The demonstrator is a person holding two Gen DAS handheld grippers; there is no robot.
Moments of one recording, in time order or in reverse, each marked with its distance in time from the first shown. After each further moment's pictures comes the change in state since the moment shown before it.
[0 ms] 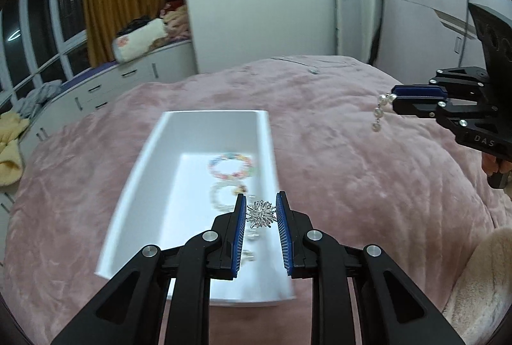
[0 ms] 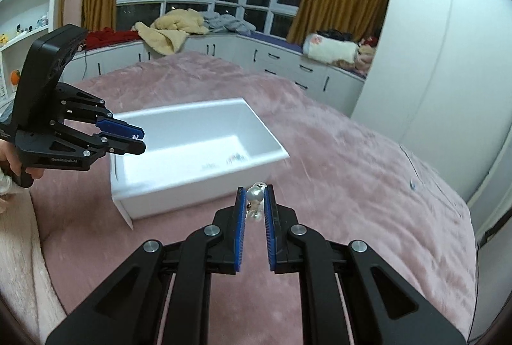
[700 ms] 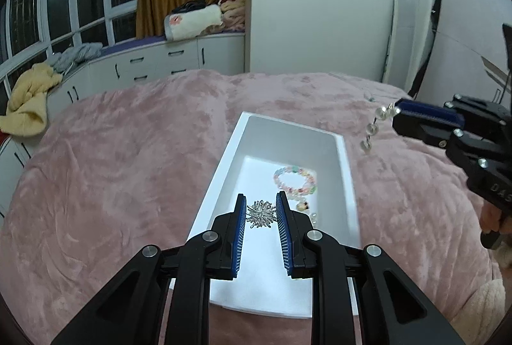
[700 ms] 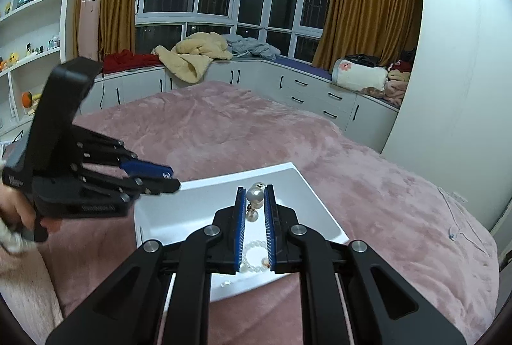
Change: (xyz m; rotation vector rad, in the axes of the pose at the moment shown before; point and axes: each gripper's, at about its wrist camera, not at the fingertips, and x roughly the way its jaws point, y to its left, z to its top) left arm 0.000 0.093 0.014 -0.217 0.019 0.095; right arm 0.077 0.049 0.090 0.008 -0.081 0.095
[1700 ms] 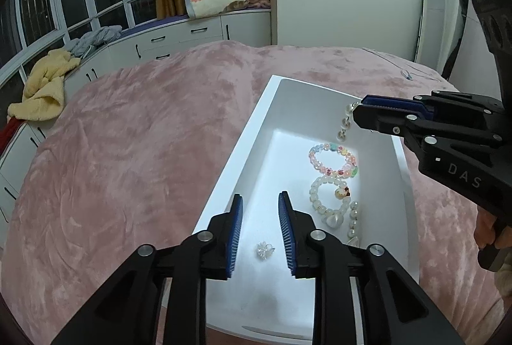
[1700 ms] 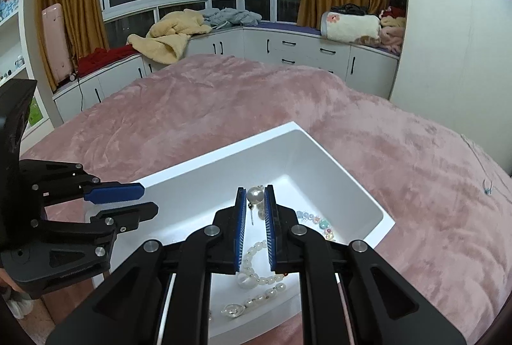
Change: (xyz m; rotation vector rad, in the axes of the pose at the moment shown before) left arm 0.058 0.005 -0.015 -0.016 0.084 0.126; right arm 0.098 -0.020 -0.028 0.175 0.136 0.001
